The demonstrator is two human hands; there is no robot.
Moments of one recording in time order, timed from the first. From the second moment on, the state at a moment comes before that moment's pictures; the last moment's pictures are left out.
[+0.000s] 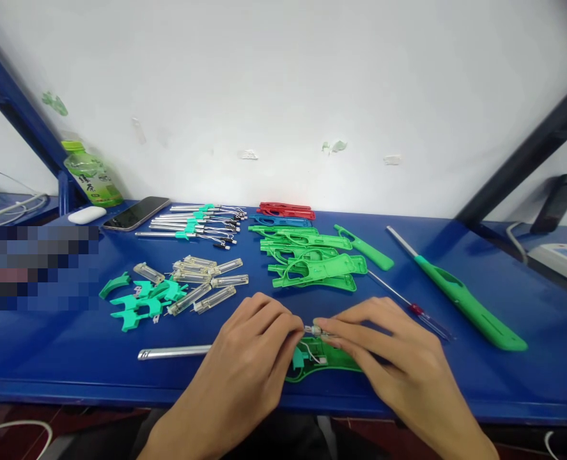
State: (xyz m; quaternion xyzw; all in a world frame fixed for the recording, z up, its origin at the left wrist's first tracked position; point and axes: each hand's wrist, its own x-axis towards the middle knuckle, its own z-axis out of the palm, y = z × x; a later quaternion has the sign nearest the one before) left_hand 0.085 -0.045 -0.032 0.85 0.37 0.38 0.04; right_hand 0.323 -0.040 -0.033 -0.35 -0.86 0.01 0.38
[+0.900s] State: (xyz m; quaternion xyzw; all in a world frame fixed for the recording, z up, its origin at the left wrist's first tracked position) left_hand 0.084 -0.053 -0.032 0.83 0.38 0.40 0.00; right_hand 0.320 -0.040 -0.036 -0.41 -0.83 0.05 0.37
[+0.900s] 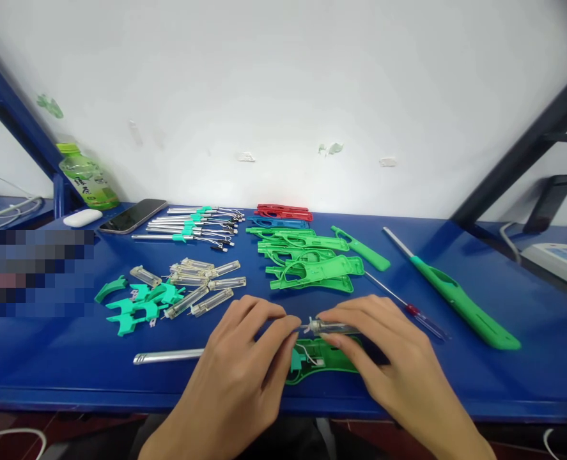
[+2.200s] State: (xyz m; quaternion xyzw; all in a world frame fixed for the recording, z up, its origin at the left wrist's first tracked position) left_hand 0.038 -0.074 -0.032 0.79 0.48 0.38 -0.03; right_hand 0.329 -0.052 -0.046 -0.44 -0.83 0.04 0.35
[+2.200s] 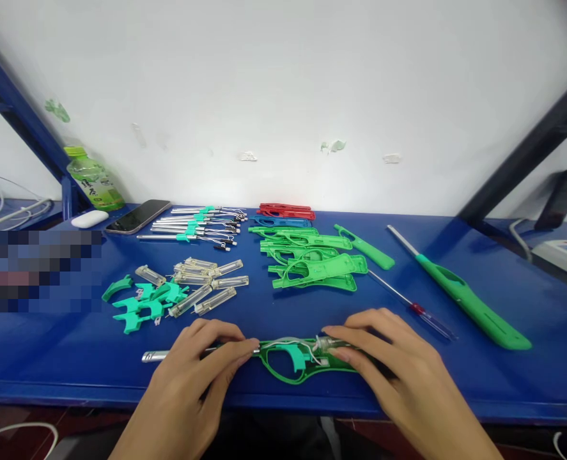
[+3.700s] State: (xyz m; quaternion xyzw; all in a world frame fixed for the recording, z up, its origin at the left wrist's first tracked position) left_hand 0.054 -0.073 -0.040 0.82 0.47 0.31 0.06; right_hand 0.333 -0.054 -0.044 -0.42 -0.83 0.07 0.35
